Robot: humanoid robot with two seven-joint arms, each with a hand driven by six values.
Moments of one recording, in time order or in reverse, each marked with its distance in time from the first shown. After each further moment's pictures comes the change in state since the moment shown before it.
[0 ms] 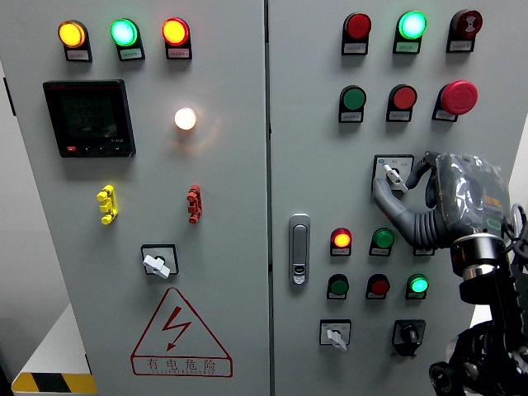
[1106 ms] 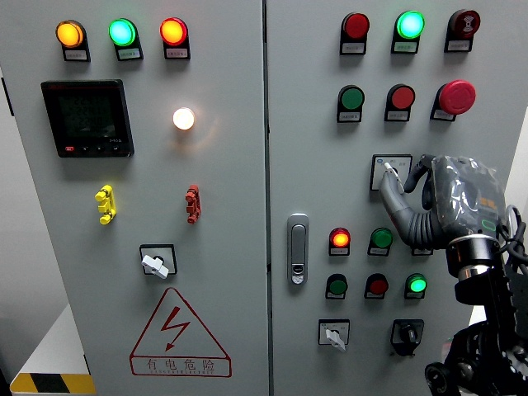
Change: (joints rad) left arm 0.000 0.000 0.000 0.000 0.000 0.000 0.000; right arm 0.005 0.000 -0.015 -0.014 0.000 0.000 -0.014
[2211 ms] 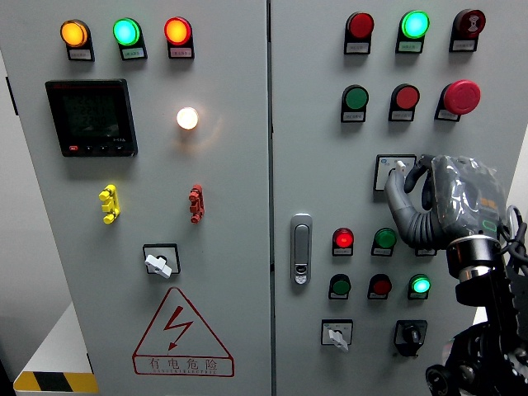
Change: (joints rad) left arm 0.000 0.000 0.000 0.000 0.000 0.000 0.000; right arm -0.009 0.000 -0.001 0.028 -0.001 -0.009 -0.002
